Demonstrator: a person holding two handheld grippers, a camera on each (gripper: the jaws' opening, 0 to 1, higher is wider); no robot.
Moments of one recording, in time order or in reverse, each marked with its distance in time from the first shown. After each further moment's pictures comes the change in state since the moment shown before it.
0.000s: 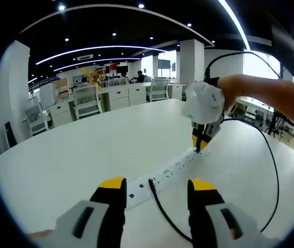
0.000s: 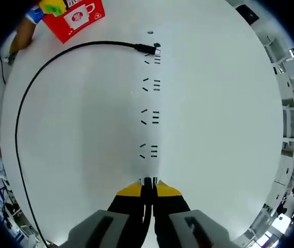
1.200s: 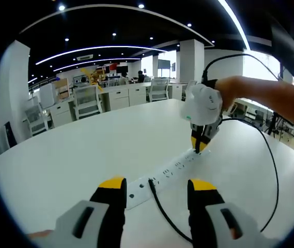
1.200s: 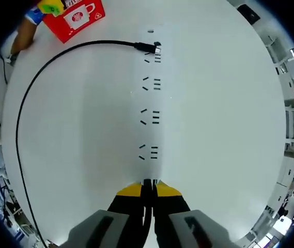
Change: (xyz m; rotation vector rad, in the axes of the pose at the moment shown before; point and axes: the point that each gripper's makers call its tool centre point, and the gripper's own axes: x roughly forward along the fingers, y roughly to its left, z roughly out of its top) left arm -0.002 -0.001 0.000 -0.001 -0.002 0.000; right arm 0.007 -0.001 0.001 -0.006 -0.004 0.022
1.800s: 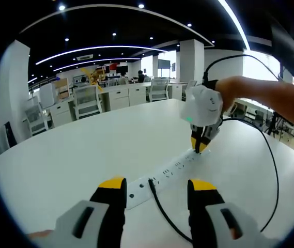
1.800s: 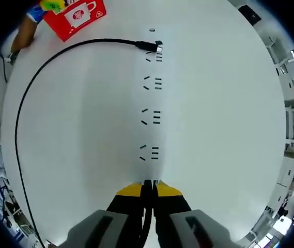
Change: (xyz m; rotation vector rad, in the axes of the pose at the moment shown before) left arm 0.000 0.002 -0.001 -0.001 0.003 0.000; right arm 0.002 -0.003 0.000 -0.002 -0.014 -0.006
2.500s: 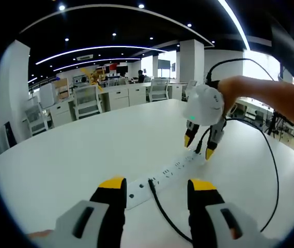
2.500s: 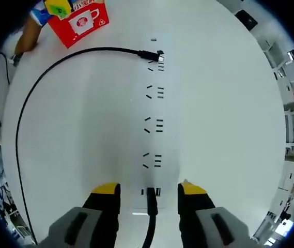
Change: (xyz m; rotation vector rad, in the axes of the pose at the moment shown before) left arm 0.001 -0.002 0.002 -0.001 -0.003 0.000; right arm 0.001 0.006 0.008 -0.013 -0.073 0.008
